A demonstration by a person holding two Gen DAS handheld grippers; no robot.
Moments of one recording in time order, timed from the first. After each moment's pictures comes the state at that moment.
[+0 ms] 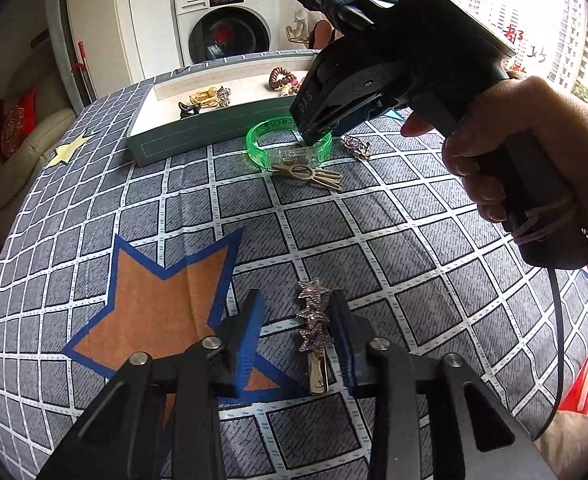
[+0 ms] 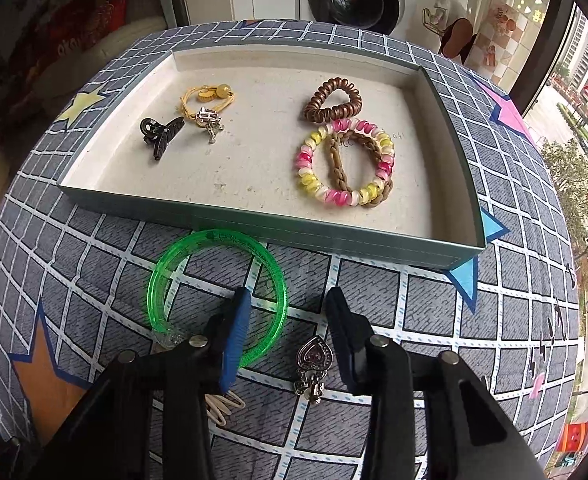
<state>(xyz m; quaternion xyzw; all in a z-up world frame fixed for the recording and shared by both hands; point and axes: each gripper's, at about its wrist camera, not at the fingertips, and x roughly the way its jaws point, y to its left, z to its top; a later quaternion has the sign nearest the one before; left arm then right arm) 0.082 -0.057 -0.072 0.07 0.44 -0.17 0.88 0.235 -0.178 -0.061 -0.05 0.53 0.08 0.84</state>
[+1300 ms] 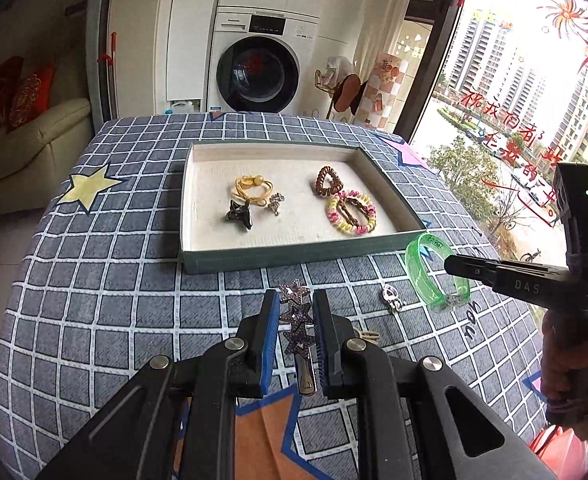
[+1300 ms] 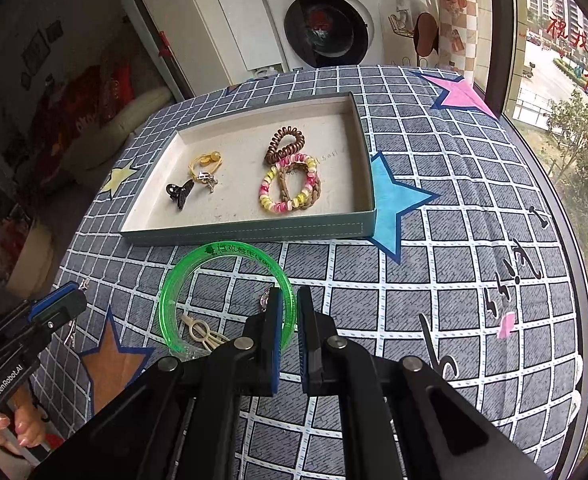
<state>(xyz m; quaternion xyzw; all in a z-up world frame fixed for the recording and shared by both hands) 0.172 -0.003 0.009 -0.04 0.40 -0.17 0.90 0.178 -0.262 -0.003 0.09 0.47 0.10 0.87</state>
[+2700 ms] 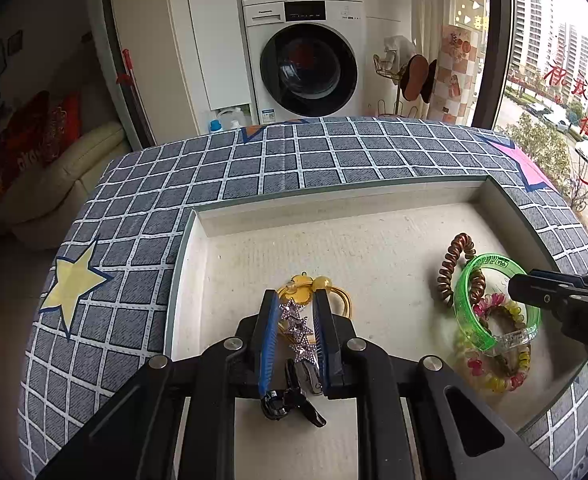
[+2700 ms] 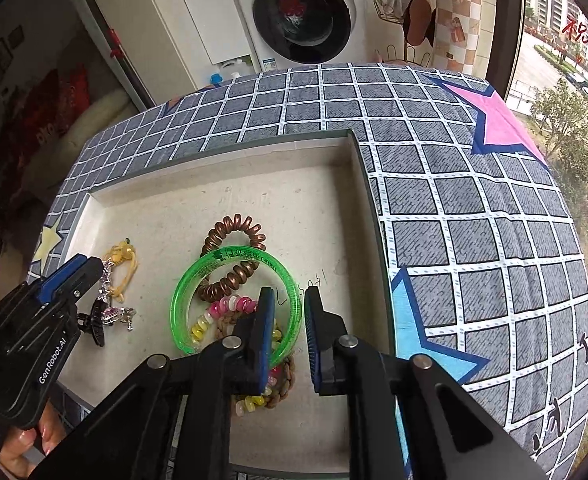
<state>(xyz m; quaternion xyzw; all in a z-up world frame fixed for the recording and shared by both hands) 0.355 -0.046 -0.042 0.05 0.41 -0.04 0.91 0.350 -0.258 -0.042 0.09 0.50 0.06 0.86</state>
